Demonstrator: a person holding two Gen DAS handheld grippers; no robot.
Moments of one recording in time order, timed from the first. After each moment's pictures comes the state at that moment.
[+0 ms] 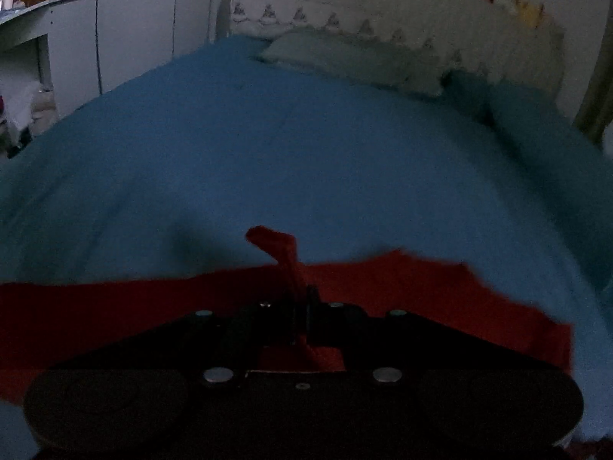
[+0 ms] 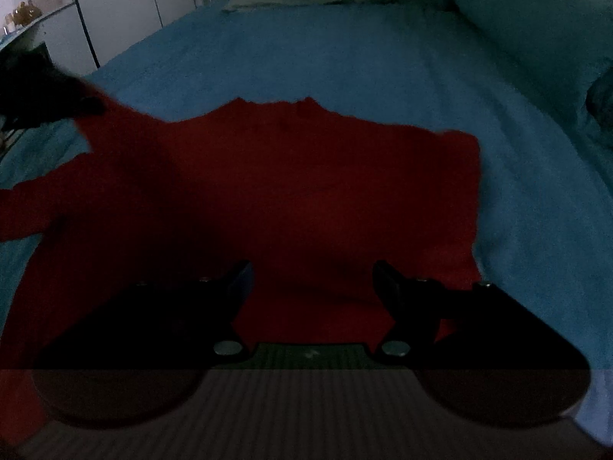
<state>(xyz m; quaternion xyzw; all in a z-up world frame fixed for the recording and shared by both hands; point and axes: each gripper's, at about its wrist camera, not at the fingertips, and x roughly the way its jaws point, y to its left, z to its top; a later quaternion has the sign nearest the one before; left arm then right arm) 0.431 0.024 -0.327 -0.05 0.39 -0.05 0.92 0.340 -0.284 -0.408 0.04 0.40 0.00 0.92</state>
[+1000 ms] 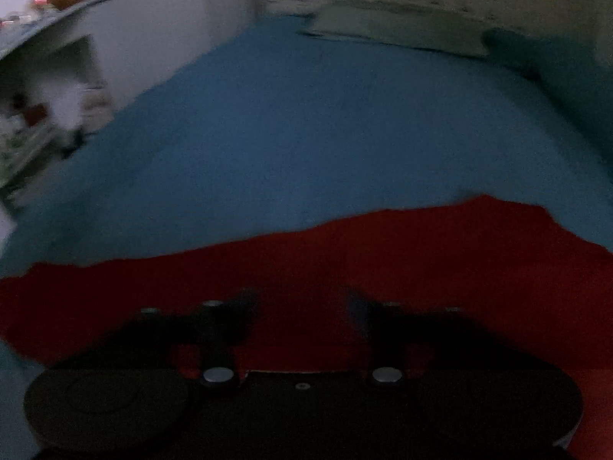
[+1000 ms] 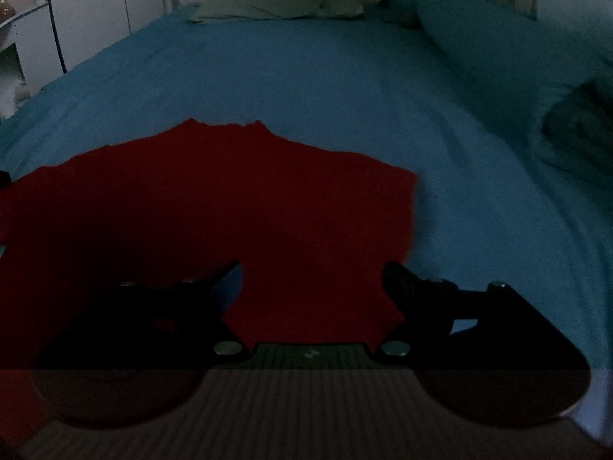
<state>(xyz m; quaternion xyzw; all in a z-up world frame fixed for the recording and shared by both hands) 0.413 0.055 -0.324 0.02 0.43 -0.01 0.90 0.338 -0.301 -0.394 0.00 0.38 -0.06 0.92</state>
